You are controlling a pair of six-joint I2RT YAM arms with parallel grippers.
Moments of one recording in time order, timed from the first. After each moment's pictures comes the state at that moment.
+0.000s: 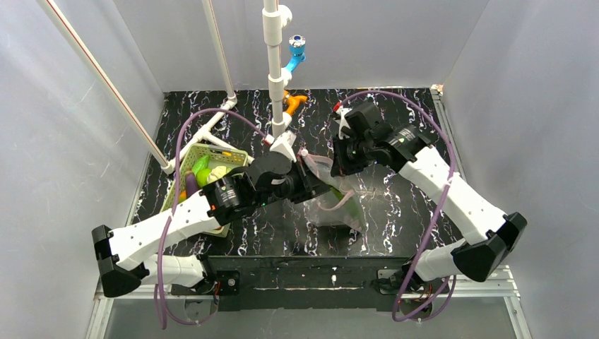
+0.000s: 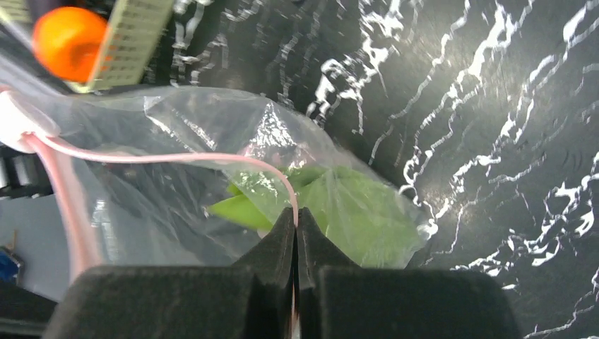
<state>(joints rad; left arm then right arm) -1.09 1.16 1.18 -0.48 -0.14 -1.13 0.72 1.38 1.53 -1.04 -0.14 0.37</state>
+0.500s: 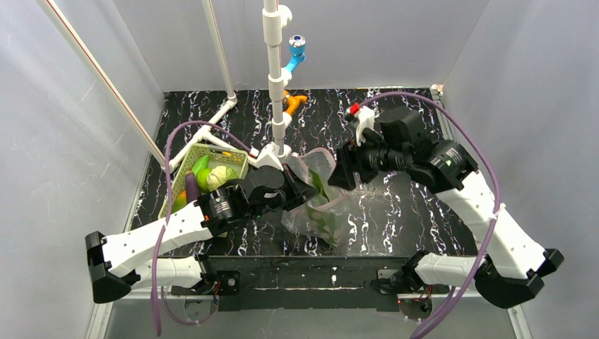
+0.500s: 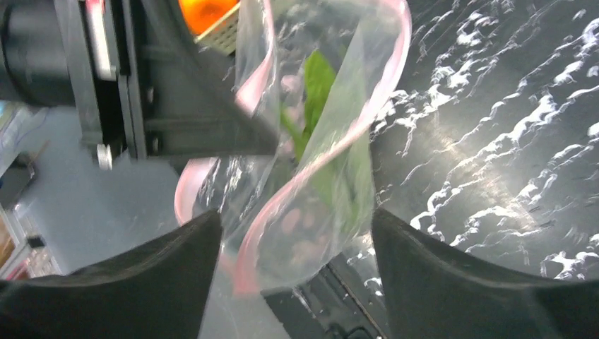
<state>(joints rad) -1.11 1.07 1.04 -0.46 -0.30 -1.24 0.75 1.14 1.51 -1.02 -0.34 0.19</state>
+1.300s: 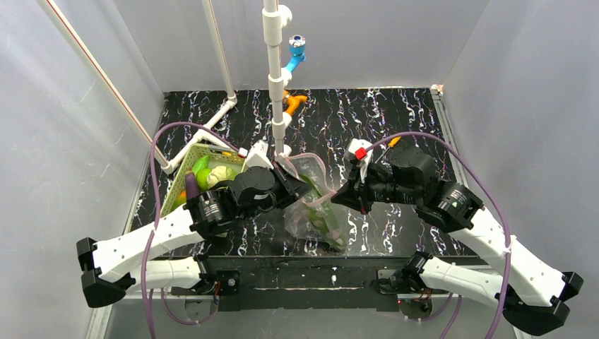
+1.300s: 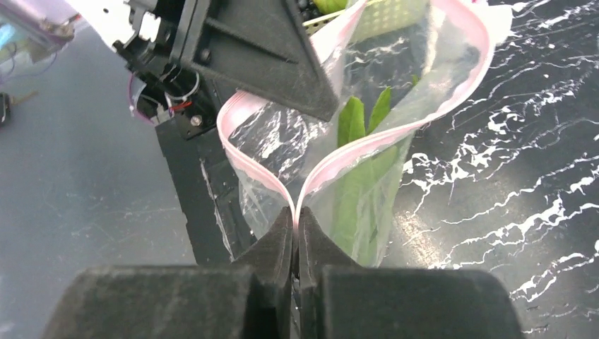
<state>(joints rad) -1.11 1.01 1.05 -0.48 -0.35 -1.26 0.86 0.87 1.13 -0.67 -0.41 0.05</state>
